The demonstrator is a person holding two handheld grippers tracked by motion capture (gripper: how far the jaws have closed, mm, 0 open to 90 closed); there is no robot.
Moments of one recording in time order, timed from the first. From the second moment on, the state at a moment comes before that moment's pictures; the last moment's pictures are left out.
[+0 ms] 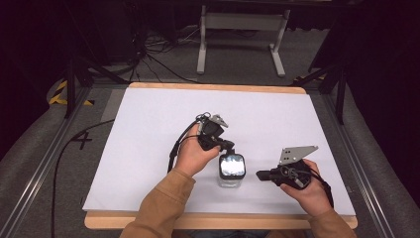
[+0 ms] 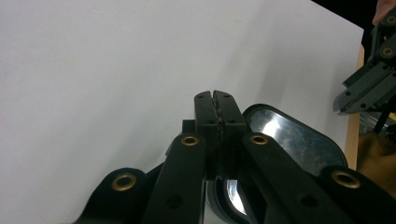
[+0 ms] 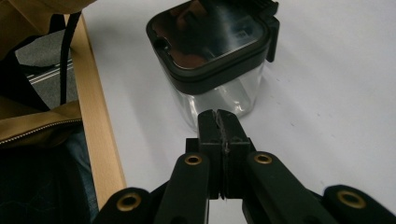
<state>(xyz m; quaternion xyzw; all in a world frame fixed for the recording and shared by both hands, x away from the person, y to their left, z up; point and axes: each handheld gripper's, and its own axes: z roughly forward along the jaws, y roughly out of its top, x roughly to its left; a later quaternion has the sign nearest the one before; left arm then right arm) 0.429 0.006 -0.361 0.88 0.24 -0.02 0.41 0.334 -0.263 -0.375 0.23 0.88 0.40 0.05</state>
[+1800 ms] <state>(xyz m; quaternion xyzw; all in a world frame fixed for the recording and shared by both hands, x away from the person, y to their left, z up) 0.368 0.035 -0.310 0.87 0.21 0.00 0.45 0.339 -0.225 -0.356 0.20 0.87 0.45 0.08</state>
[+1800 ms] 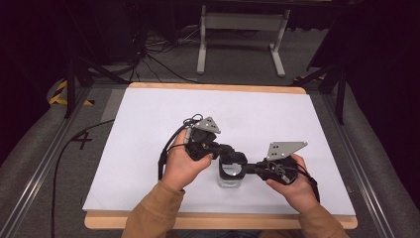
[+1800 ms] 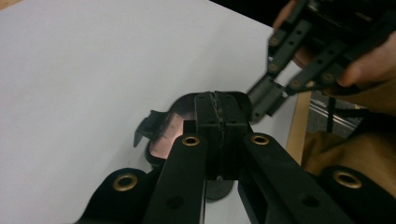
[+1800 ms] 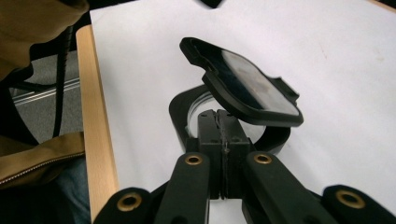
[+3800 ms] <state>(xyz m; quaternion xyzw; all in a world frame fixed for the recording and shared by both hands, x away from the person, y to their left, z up) 0.407 0.026 -0.332 0.84 0.27 0.06 0.46 0.330 -0.219 -0.373 0.19 0.88 0.43 0.10</state>
